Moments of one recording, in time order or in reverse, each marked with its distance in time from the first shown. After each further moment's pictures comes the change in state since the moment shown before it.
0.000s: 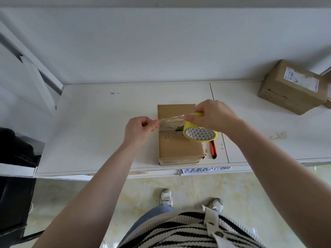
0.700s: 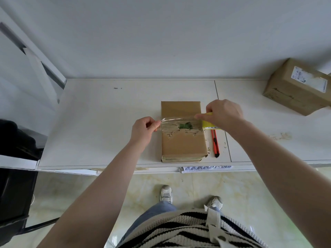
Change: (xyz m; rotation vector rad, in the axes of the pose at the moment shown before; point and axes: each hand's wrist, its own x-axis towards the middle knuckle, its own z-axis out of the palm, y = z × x) left_hand 0.017 -0.043 0.015 -0.049 0.000 -0.063; right_hand 0.017 0.026 0.018 -0.262 0.021 0.125
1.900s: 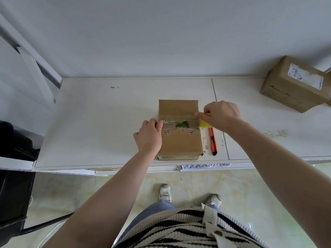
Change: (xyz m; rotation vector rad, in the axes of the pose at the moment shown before) left_hand -0.017 0.003 0.036 0.634 0.133 -0.019; right_hand -0.005 0.008 0.011 -0.062 0.018 -0.061
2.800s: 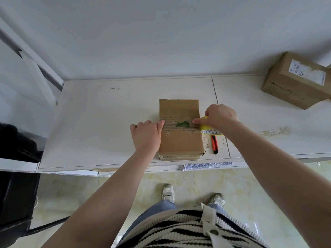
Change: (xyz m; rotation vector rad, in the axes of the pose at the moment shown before) left_hand 0.000 -0.002 -0.011 0.410 0.035 0.176; right_hand 0.010 -0.002 0.022 0.068 -0.200 0.215
